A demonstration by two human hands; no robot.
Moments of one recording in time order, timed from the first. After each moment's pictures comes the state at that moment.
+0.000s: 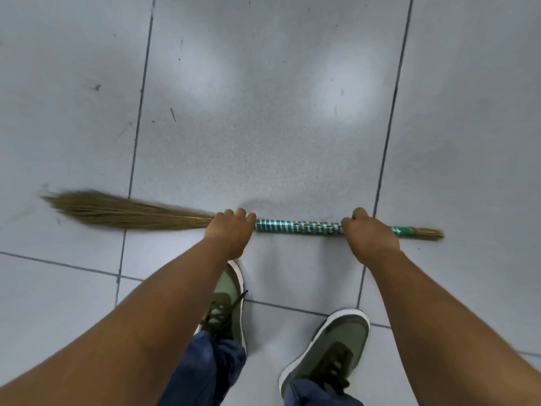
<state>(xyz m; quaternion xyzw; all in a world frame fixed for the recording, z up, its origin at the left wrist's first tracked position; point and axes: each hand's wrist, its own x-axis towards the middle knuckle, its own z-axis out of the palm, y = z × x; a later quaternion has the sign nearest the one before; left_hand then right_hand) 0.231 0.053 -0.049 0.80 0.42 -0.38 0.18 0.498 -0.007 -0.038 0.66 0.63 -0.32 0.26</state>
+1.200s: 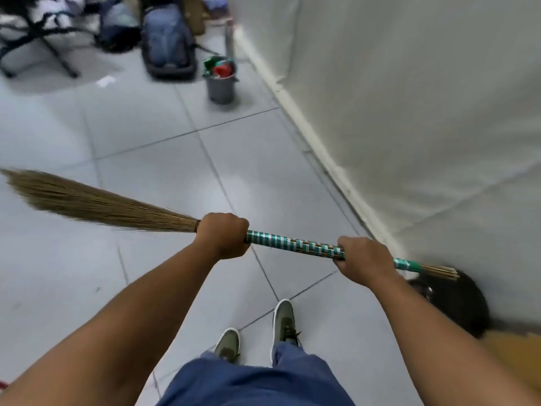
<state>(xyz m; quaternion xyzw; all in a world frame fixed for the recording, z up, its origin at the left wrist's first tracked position) 0.344 0.048 0.596 0.97 0.18 -0.16 0.04 0.518 -0.208 0.615 0.90 0.41 -0.13 0.08</state>
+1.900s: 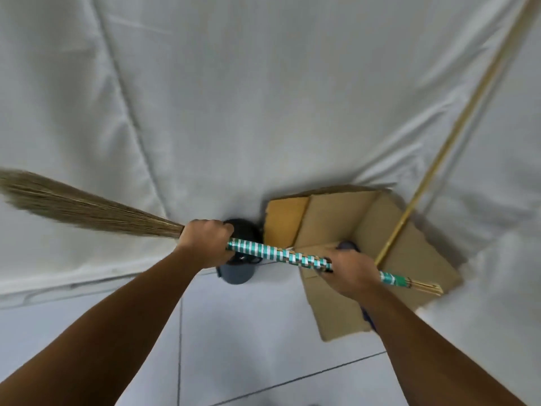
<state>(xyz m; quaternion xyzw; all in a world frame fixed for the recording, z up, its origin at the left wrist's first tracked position) 0.530 -0.413 0.732 0.90 -0.44 0.05 -0.07 0.327 -0.652 0.717 0.98 -0.19 0.02 -0.02</state>
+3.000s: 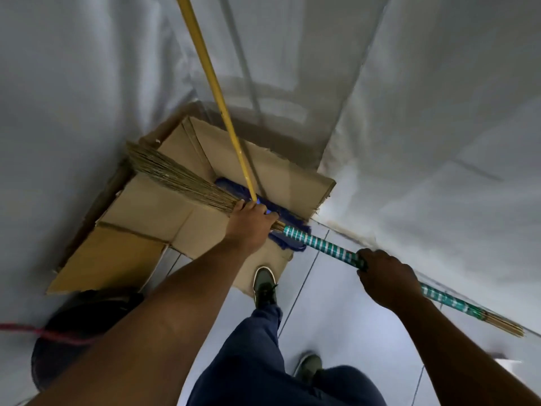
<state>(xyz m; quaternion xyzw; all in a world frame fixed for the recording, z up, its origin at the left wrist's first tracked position) 0.395 -1.103 0.526 0.59 -0.79 -0.08 -0.15 0.101 -1.052 0.547 0.72 -0.65 -0.13 -0.21</state>
